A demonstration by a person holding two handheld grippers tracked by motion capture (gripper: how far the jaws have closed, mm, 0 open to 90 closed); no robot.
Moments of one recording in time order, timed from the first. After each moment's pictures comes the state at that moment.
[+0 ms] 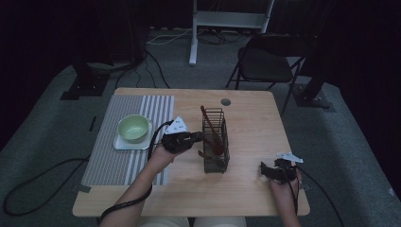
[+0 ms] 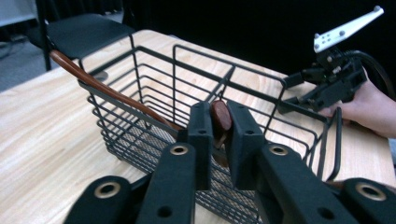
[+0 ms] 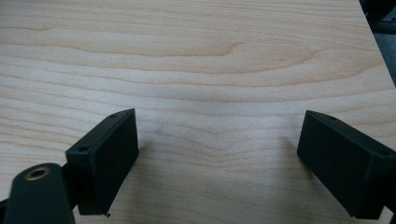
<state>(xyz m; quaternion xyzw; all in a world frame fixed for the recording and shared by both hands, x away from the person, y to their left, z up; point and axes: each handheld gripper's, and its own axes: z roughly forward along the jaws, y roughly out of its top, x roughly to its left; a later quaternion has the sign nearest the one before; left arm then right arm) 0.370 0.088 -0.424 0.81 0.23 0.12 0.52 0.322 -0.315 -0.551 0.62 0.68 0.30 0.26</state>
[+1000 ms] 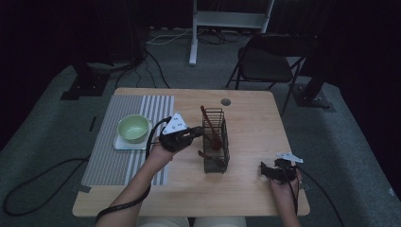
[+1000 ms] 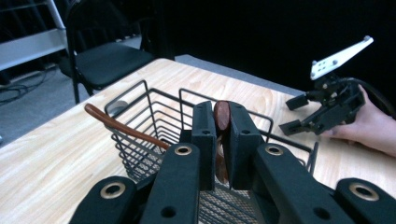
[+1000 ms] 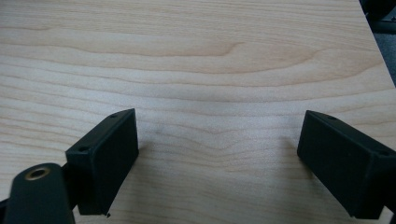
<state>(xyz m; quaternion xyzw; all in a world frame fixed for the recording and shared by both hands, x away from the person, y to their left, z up) 0.351 0.088 -0.386 0.80 0.21 0.16 0.53 0.322 -0.315 -0.550 0.62 0.68 0.30 0.26</state>
